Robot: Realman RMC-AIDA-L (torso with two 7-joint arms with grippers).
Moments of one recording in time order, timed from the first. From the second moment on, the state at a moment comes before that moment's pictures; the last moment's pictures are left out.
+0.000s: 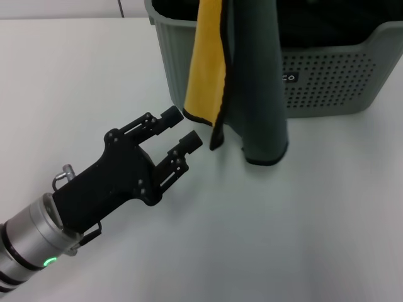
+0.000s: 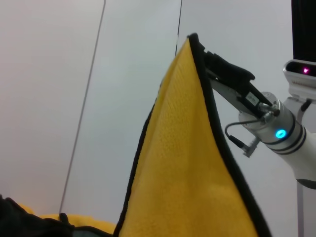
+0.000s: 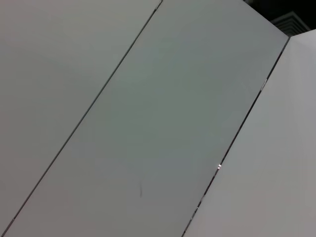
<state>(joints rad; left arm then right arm) -0.34 -2.11 1.50 0.13 0.73 1.80 -0.59 0.43 2.02 -1.30 -1.48 -1.15 -1.22 1.20</state>
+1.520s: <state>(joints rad) -0.33 -2.11 1.54 0.13 0.69 1.81 -0.59 0.48 2.02 -1.38 -1.48 -1.15 -1.09 1.20</state>
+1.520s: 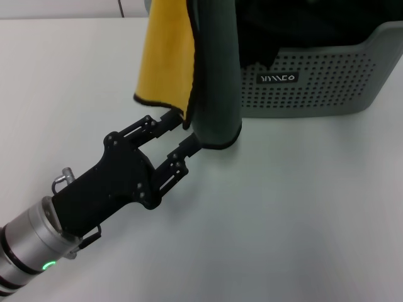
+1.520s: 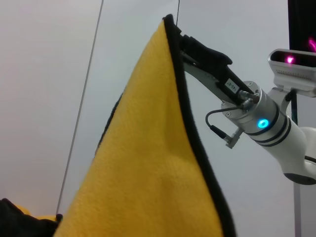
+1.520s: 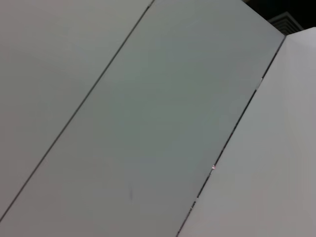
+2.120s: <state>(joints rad) -0.34 -2.11 1.55 0.13 0.62 1.81 -0.59 0.53 2.02 -1.44 -1.47 -1.15 -1.03 1.20</state>
